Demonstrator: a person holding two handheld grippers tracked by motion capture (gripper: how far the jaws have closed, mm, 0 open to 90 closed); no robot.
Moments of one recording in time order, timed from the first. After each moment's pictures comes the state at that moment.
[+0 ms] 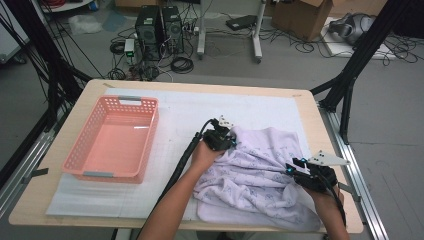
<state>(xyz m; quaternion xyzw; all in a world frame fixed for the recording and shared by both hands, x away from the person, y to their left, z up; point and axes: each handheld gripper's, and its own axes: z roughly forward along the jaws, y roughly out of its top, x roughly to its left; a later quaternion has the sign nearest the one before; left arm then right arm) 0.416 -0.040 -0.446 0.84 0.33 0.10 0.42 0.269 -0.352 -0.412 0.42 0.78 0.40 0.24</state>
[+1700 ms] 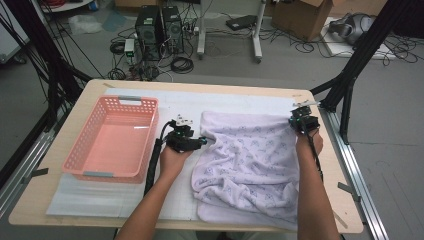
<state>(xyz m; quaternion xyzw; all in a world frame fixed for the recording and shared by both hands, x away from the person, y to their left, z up) 0.388 0.058 -0.434 0.77 0.43 0.15 0.44 0.450 -0.351 -0.408 0.56 0.72 0.25 0.33</state>
